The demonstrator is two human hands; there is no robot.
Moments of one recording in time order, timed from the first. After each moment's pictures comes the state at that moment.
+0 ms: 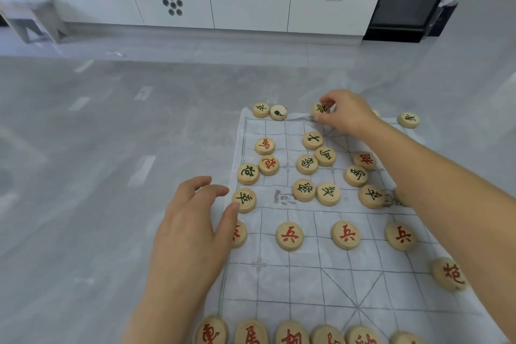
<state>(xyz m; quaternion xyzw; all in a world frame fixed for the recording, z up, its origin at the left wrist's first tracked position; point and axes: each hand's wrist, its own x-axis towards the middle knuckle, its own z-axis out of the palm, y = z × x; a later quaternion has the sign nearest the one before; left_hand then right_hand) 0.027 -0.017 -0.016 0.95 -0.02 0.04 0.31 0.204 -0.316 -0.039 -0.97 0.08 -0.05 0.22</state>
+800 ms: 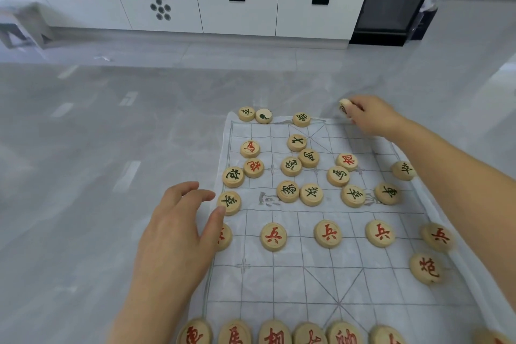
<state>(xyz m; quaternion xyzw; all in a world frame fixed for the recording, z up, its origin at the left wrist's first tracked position) 0.029 -0.018 -0.021 0.95 -0.03 0.05 0.31 0.172 -0.379 -0.024 -0.96 0.12 -0.02 0.24</state>
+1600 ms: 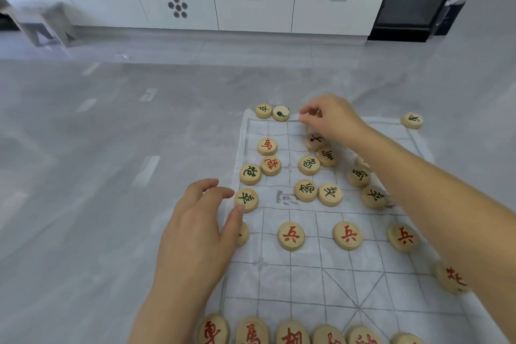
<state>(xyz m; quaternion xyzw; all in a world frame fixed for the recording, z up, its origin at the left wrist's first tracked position) 0.027 -0.021 -0.019 0.95 -0.04 0.04 0.29 0.179 -0.274 -0.021 -0.97 0.01 -0.04 0.25</state>
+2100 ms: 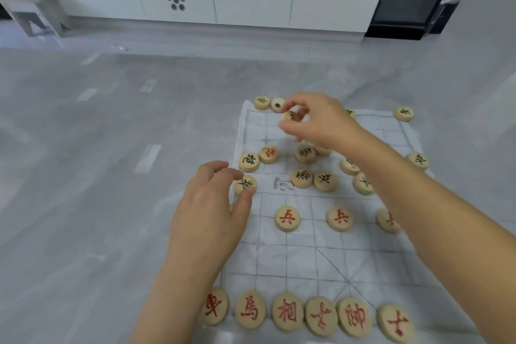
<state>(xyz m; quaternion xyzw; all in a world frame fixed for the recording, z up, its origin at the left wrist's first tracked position) 0.024 -0.027 -0.010 0.95 -0.06 0.05 0.30 0.120 -0.231 0.016 -0.94 0.00 -0.01 0.35</state>
